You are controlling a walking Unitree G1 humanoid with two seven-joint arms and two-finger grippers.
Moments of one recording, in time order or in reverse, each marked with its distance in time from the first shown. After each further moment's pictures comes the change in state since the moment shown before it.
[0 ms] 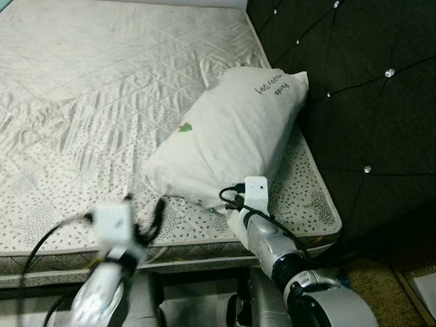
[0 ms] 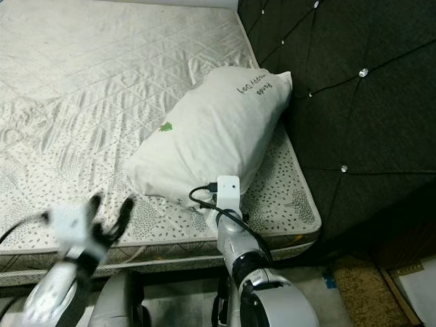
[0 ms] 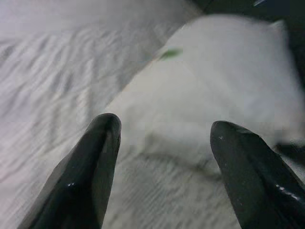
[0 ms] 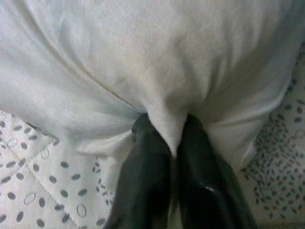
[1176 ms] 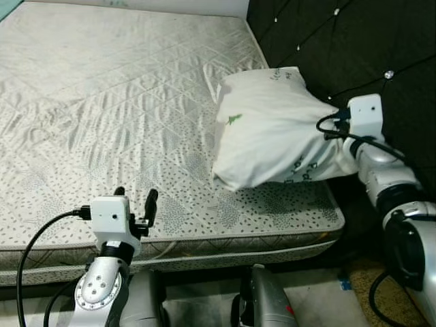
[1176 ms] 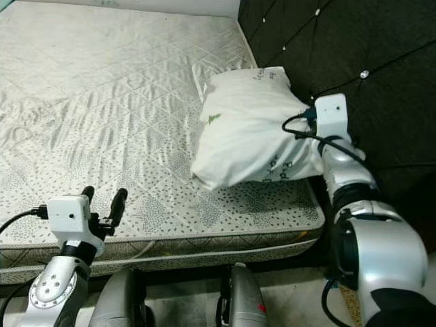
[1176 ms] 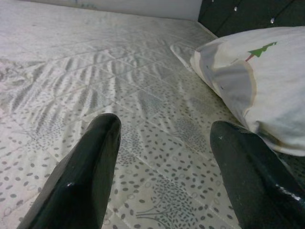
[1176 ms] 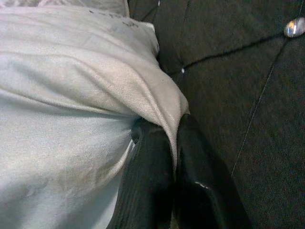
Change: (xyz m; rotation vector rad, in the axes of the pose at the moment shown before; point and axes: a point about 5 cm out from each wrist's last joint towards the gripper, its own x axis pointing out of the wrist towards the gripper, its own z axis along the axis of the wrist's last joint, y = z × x) left arm 0.022 0.002 0.006 0.040 -0.078 0.021; right arm -0.031 -0.179 0.166 -0.311 -0.309 -0.274
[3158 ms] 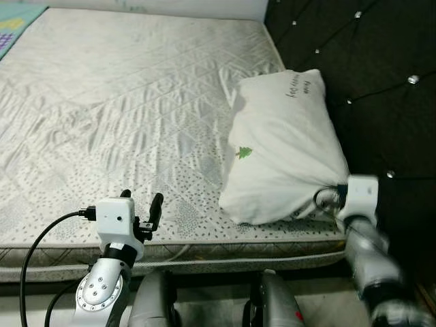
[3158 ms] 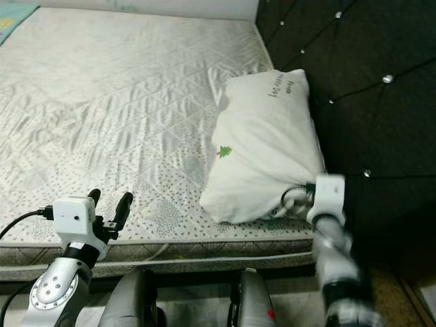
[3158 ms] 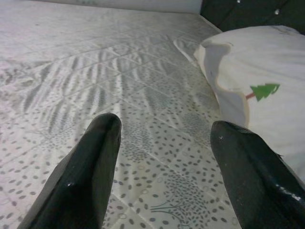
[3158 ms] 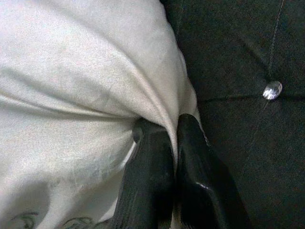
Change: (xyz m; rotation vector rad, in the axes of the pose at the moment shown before) left arm -0.003 -0.003 -0.002 0.004 0.034 -0.045; right arm -0.056 0.018 -0.119 0.103 0.100 -0.128
